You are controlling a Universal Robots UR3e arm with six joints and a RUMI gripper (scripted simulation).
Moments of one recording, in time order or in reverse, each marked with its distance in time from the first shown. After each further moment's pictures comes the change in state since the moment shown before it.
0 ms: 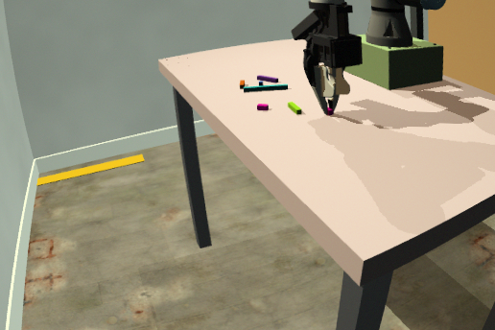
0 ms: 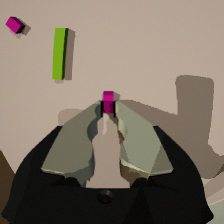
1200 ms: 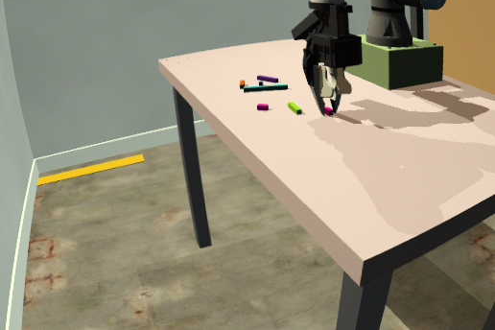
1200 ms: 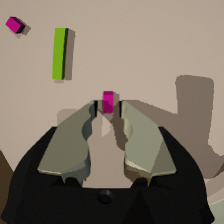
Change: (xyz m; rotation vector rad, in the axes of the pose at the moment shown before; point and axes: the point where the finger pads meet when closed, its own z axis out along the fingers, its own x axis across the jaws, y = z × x) arm 0.000 0.000 0.000 0.000 0.000 0.000
